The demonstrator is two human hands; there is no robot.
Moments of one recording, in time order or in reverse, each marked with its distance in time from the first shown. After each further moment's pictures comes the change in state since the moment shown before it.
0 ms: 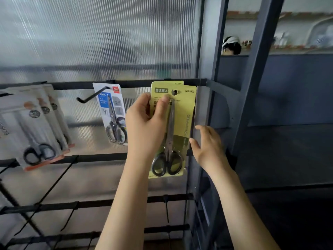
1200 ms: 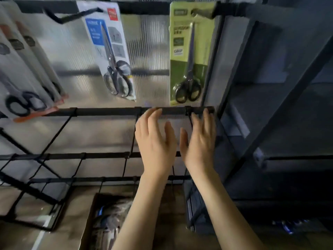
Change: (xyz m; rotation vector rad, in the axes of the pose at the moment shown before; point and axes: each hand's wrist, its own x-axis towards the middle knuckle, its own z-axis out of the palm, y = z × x) left_hand -0.106 -0.137 -0.009 0.567 0.081 0.095; right_hand -0.062 0.008 0.125 -0.003 0.224 -0.008
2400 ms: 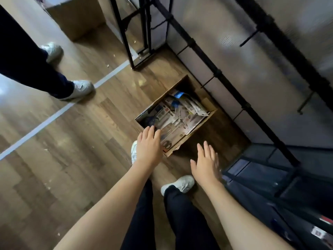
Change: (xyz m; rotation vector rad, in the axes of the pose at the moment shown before) left_hand -0.370 -0.319 -0.243 0.727 -0.861 -1.115; right_hand -0.380 -0.043 0.242 -0.441 -1.512 -0.467
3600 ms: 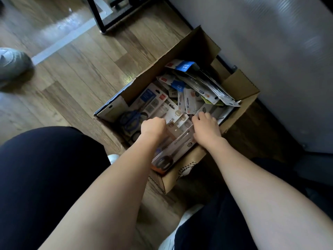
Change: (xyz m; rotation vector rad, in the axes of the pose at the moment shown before) left_hand 0.270 -0.041 0.306 0.157 -0.257 0.046; right_hand 0.352 0.041 0.224 -0.388 0.058 -0.226
